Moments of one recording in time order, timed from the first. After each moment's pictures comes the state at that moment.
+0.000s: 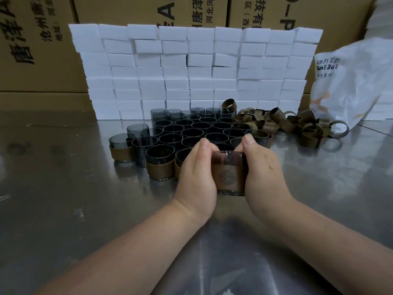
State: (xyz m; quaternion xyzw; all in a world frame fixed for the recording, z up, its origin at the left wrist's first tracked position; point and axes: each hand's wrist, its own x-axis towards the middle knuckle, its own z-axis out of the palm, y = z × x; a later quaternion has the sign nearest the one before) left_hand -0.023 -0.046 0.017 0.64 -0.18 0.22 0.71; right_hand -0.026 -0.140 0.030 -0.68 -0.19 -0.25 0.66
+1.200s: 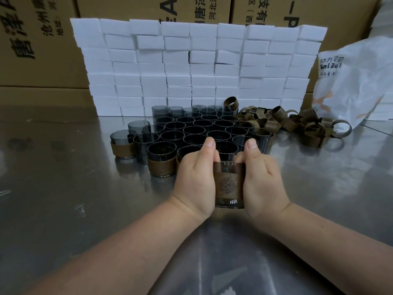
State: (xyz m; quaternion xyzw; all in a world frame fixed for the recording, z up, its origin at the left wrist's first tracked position) left_hand -0.024 -0.041 0.018 0.65 -0.17 0.19 0.72; right_hand -0.026 -0.136 0.018 -0.68 -0.16 -0.21 0.69
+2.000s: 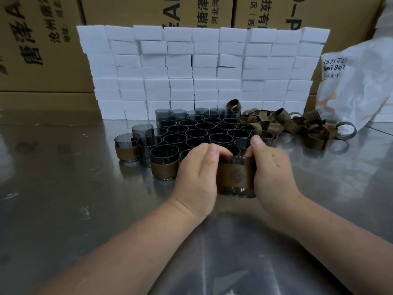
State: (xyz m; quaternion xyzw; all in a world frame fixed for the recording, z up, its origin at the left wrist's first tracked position) left_hand -0.018 -0.034 0.013 0.72 -0.23 0.29 0.58; right_hand -0.005 -0.157 0.020 -0.71 -0.18 -0.28 0.62
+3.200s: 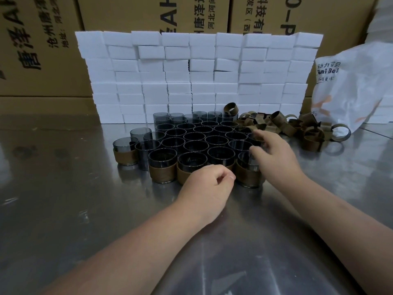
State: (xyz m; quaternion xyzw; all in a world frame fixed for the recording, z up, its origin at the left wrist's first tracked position) left_hand -0.011 -0.037 0.001 0.86 -0.17 0.14 0.47; right_hand 0.046 -0.203 0.022 -0.87 -0.07 -0.29 0.39
